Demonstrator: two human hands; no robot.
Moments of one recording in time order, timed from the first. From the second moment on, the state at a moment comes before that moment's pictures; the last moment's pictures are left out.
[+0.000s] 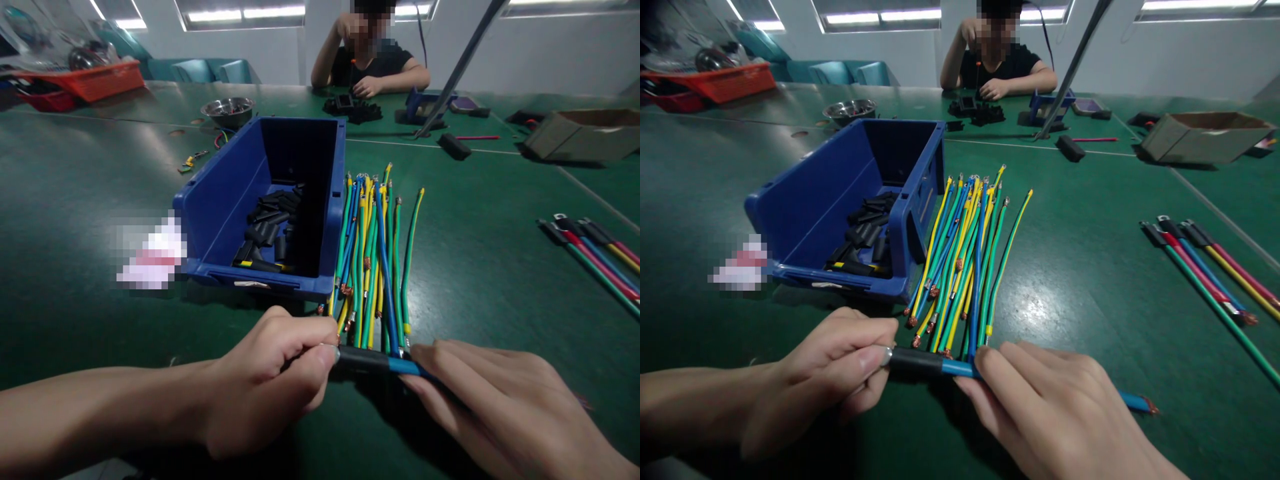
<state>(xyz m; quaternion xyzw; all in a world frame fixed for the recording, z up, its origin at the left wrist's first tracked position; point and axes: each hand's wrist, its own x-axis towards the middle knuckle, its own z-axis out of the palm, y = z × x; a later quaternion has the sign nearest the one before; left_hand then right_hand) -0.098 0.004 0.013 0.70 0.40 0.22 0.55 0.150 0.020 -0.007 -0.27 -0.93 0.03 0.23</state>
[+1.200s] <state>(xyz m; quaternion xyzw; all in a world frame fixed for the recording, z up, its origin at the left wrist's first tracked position) -0.098 -0.004 0.005 0.67 0.41 0.39 0.48 0.171 0.039 0.006 -0.28 -0.93 -0.08 0.24</state>
